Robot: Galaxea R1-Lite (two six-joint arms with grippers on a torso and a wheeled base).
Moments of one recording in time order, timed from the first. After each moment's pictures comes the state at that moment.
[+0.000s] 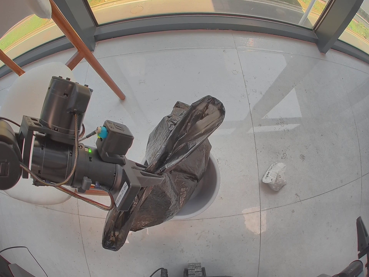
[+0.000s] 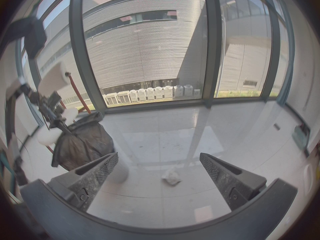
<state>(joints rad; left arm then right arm) -0.61 1.53 -1.06 0.16 -0.31 0.30 0.05 0.08 -0.10 -0.05 0.00 0.05</state>
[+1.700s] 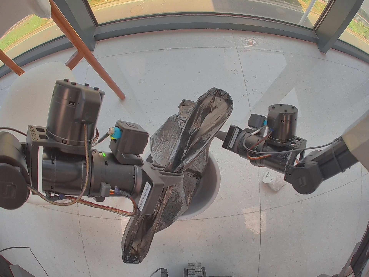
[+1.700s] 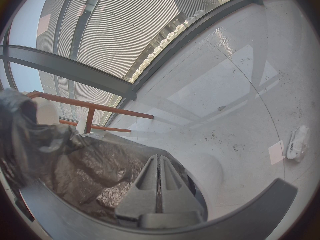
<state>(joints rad) -0.71 1.54 -1.01 -0.01 -0.24 0.08 0.56 2.03 -1.02 -0.81 0.13 0.65</state>
